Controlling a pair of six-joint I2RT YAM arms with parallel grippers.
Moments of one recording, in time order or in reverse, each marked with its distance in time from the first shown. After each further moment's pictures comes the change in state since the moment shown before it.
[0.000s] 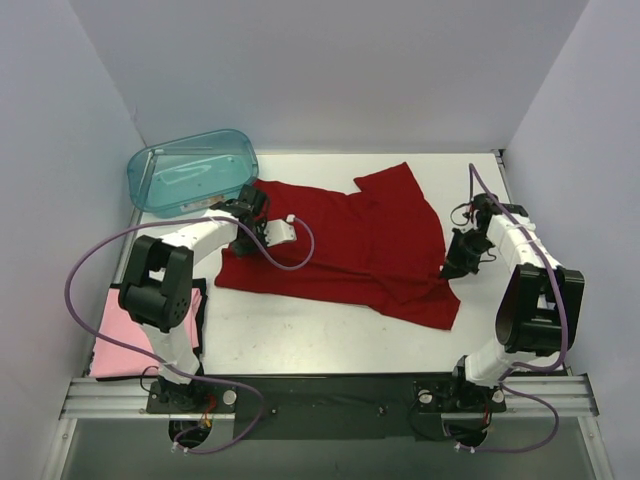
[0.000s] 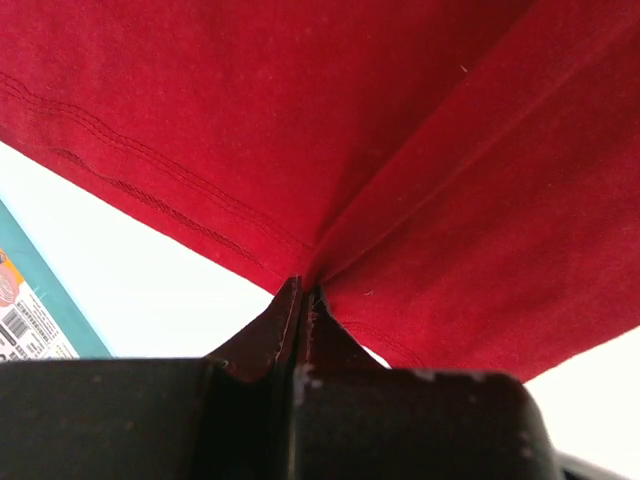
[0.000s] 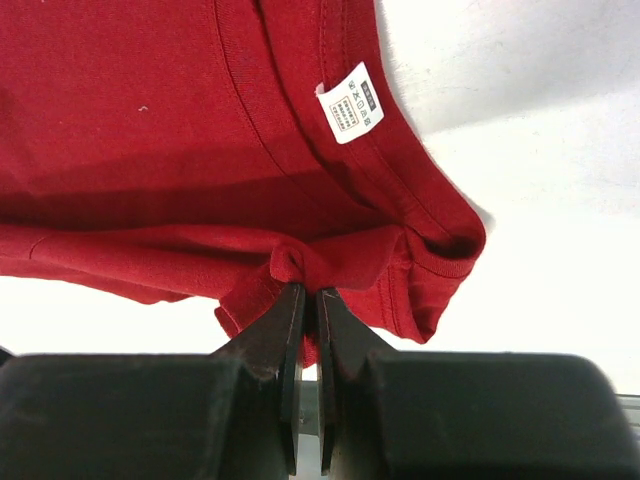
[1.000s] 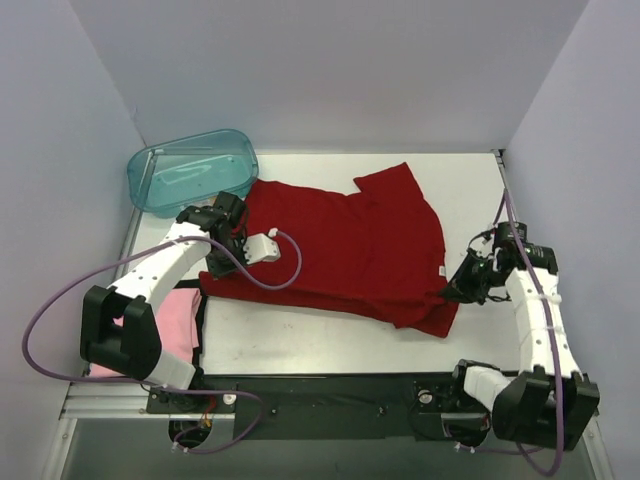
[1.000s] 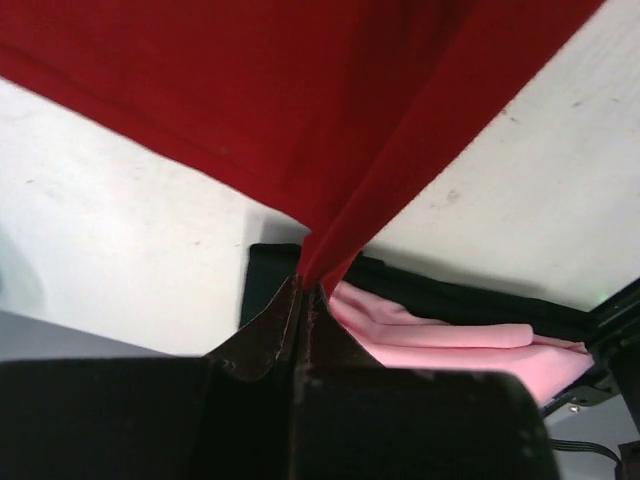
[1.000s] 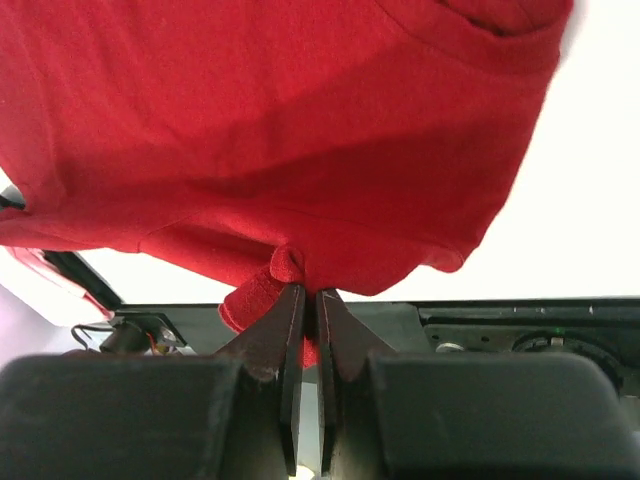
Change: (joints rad) left arm 0.020 -0.328 -0.029 -0.426 0.066 -0.031; right arm -0.063 -0.548 -0.194 -0.179 -0.179 0.124
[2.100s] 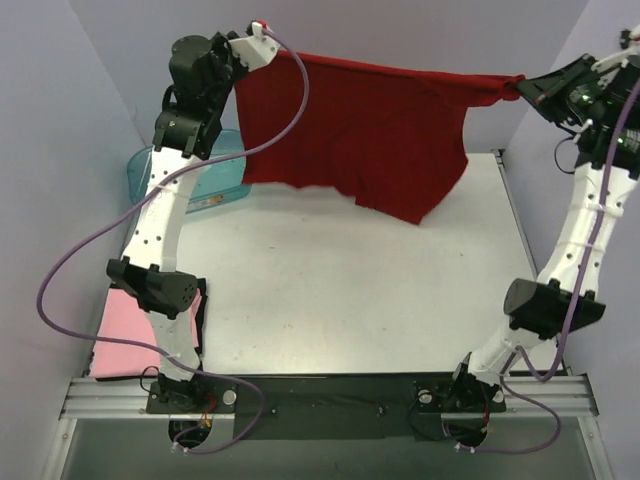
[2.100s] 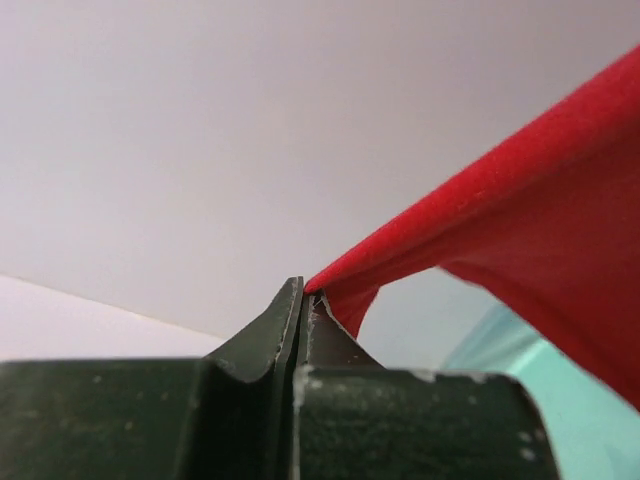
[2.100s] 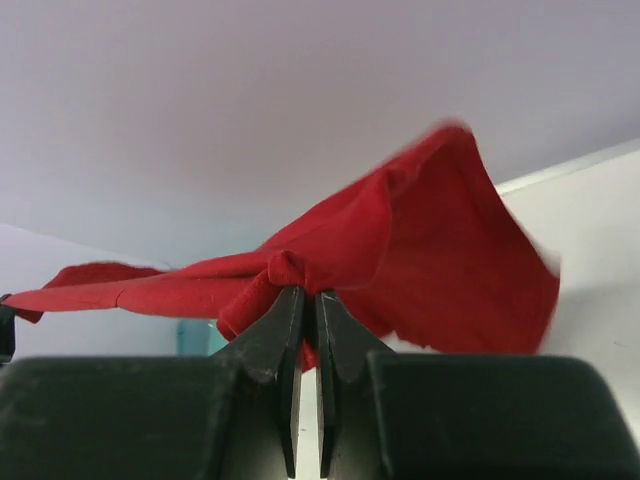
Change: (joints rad) left arm 0.029 0.467 1.205 0.595 -0.188 -0.018; right arm -0.155 0.789 1.469 0.378 -0.193 0.217
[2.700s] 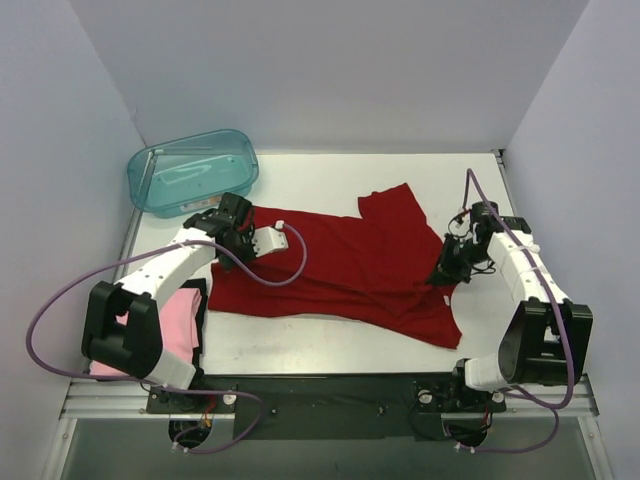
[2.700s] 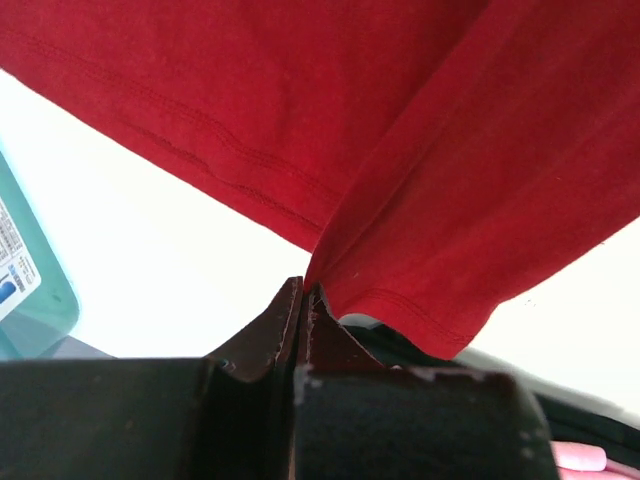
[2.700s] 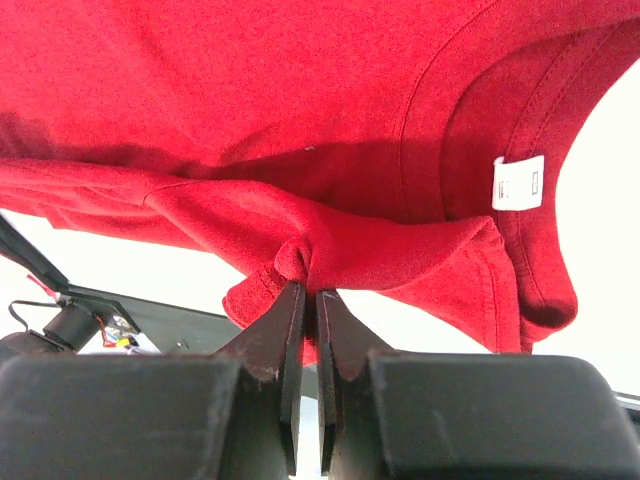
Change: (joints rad) left arm -0.062 -0.454 -1.312 -0.310 0.198 0.001; right arm 0.269 -0.418 -1.376 -0.212 0.189 -0.333
